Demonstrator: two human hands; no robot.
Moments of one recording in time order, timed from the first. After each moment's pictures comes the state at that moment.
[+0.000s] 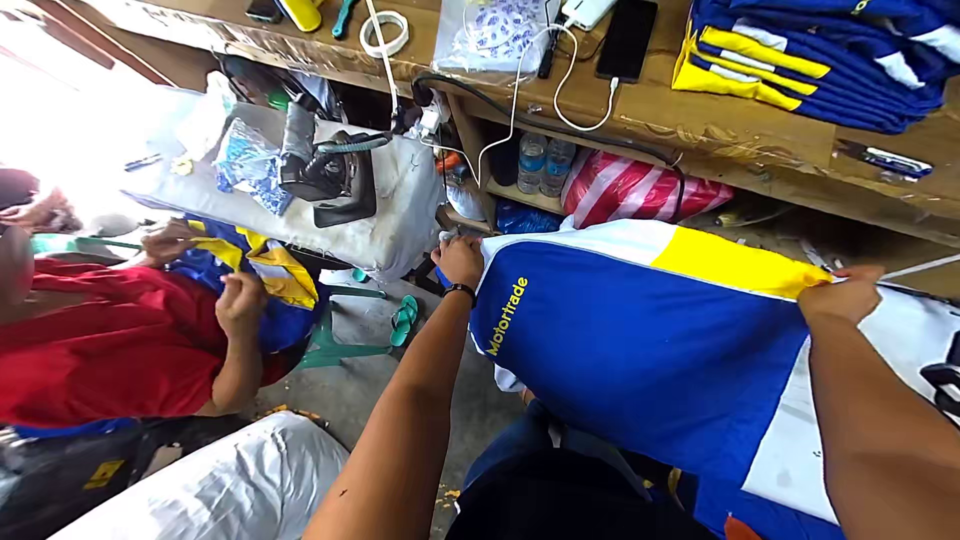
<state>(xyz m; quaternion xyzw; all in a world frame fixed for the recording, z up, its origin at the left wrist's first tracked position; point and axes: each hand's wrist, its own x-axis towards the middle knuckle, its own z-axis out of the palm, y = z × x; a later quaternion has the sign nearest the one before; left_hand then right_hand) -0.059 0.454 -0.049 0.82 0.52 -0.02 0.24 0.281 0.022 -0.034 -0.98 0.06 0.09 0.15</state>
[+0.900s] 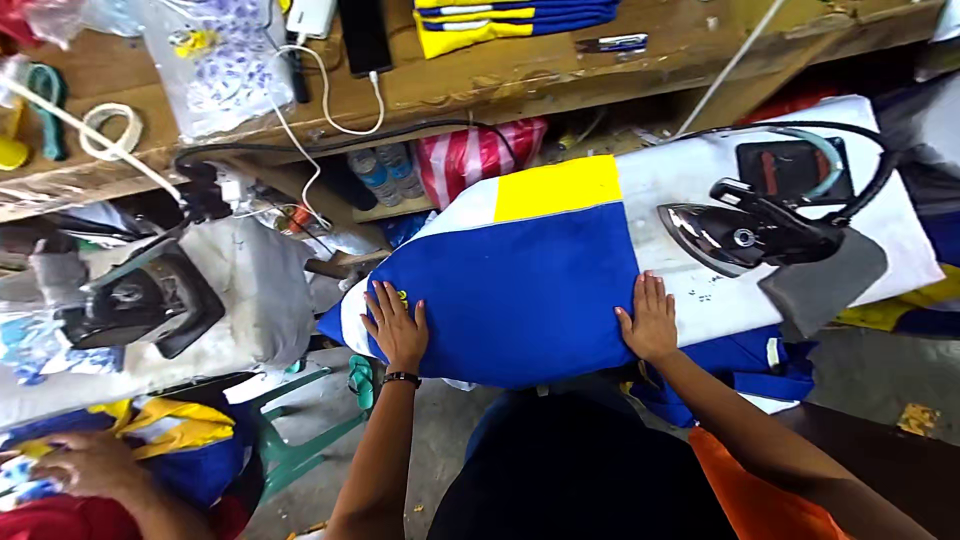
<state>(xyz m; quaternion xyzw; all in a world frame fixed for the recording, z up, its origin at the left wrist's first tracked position) -0.094 0.346 -0.105 0.95 0.30 0.04 0.12 0.034 -0.111 -0.122 -0.98 -0.15 0.06 0.12</state>
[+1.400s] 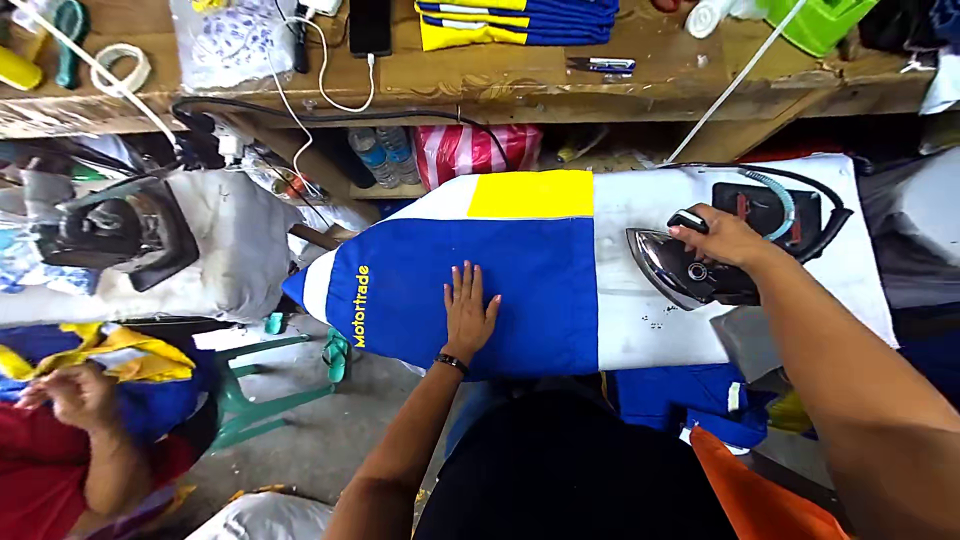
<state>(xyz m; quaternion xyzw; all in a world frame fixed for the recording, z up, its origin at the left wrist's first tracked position) -0.028 0.149 -0.091 0.95 0.17 0.03 0.25 0.270 -0.185 0.034 -0.93 -0.16 0.29 0.18</state>
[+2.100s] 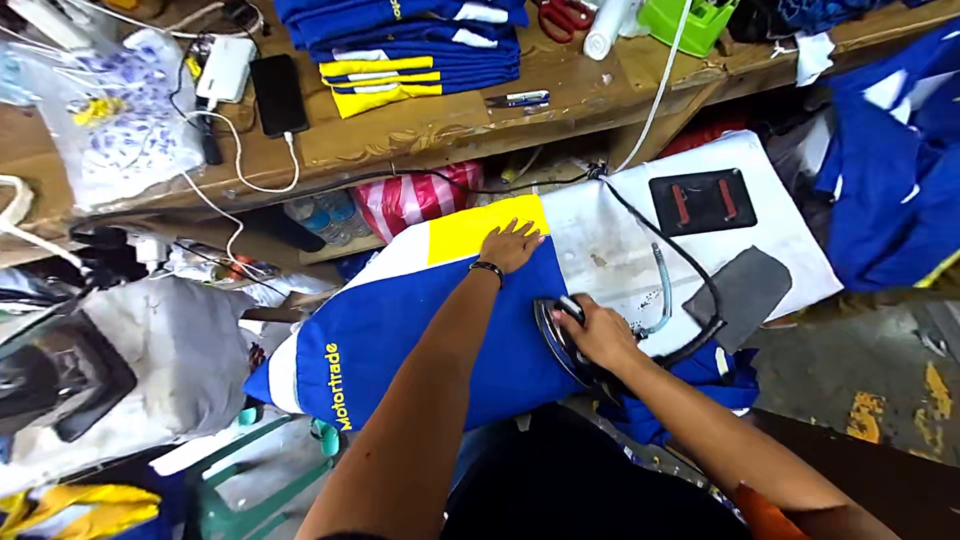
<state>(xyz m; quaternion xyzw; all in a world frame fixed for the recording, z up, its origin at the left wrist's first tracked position) 0.222 0.124 -0.059 0.94 -0.11 -0.25 0.21 0.100 -0.081 0.042 -0.93 -0.05 0.31 0.20</state>
